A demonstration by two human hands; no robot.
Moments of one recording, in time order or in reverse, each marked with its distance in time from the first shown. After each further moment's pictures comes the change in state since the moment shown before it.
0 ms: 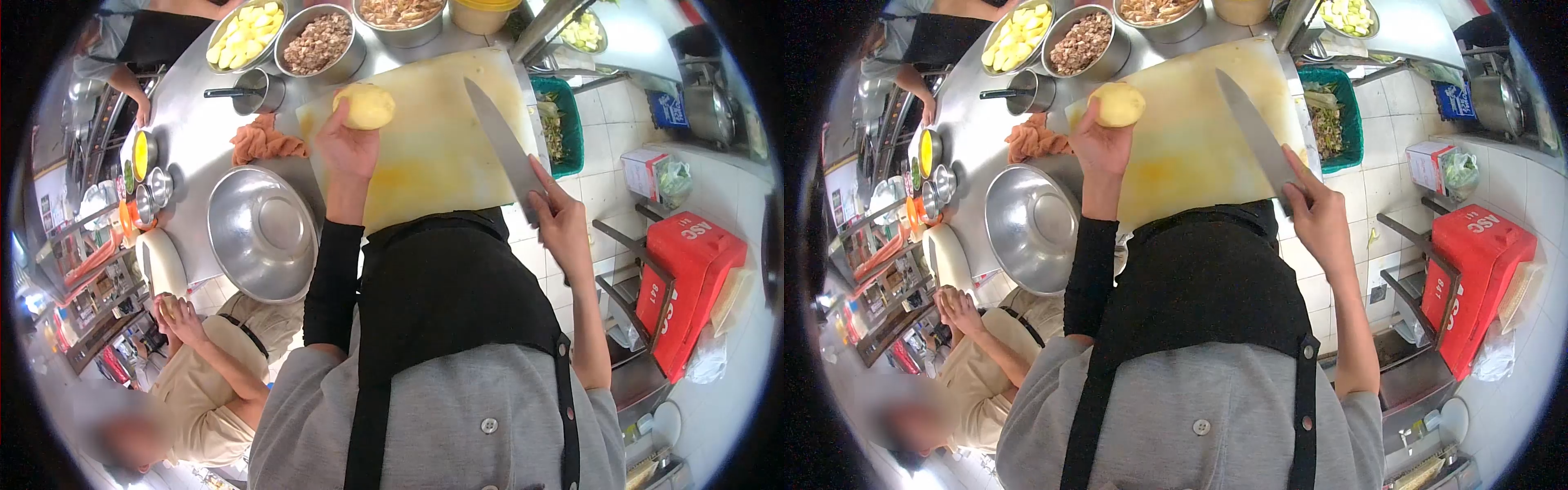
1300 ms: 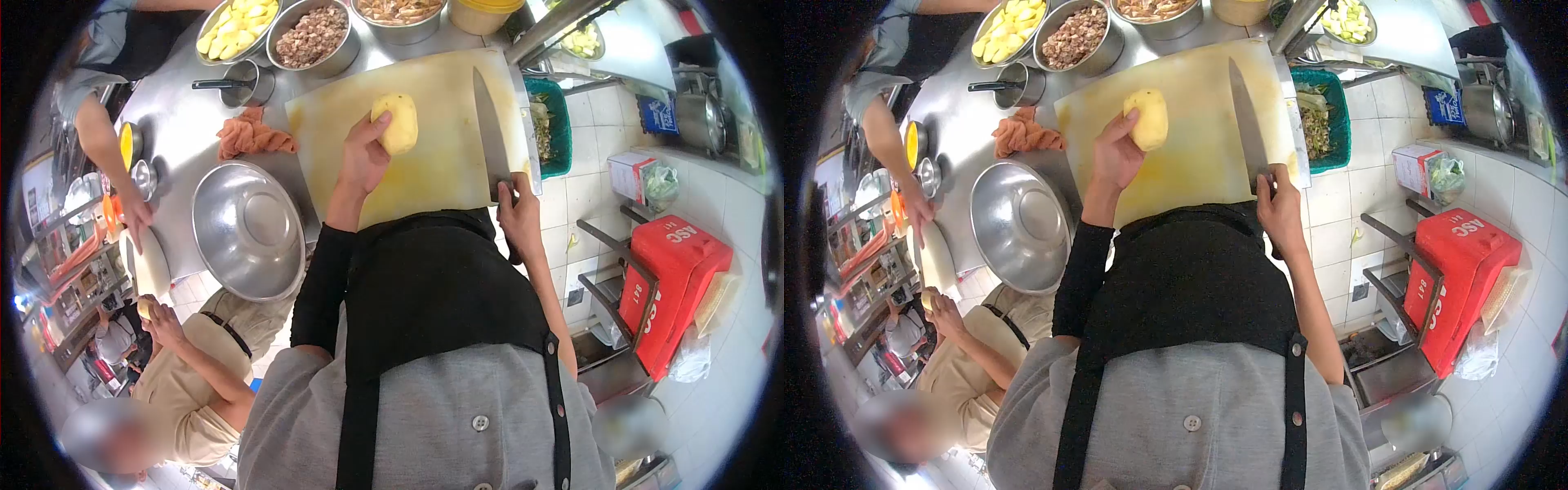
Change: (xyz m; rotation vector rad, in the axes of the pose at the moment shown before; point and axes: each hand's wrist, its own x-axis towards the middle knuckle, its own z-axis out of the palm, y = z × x) left_hand -0.025 -0.015 0.002 0.312 -0.090 -0.371; right_hand 0.034 0.062 0.065 0.026 0.181 -0.100
